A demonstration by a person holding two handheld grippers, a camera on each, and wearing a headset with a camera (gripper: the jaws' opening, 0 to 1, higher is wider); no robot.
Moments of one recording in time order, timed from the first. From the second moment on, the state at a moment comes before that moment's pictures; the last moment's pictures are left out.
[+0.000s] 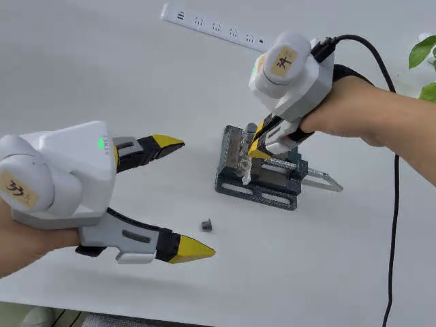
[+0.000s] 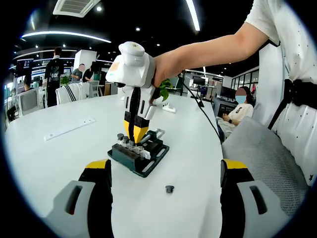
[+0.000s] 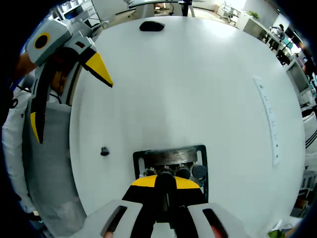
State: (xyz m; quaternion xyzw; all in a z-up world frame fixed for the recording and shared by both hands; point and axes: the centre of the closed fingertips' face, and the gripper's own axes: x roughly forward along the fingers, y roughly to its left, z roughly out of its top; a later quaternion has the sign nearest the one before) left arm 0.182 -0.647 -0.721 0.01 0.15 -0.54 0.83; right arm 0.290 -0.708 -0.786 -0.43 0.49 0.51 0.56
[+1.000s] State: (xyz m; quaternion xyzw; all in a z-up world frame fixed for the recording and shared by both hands) left arm 0.182 -0.650 -0.721 0.00 0.15 -0.54 0.83; right arm 0.287 -0.708 -0.783 -0.40 0.52 0.50 0.57
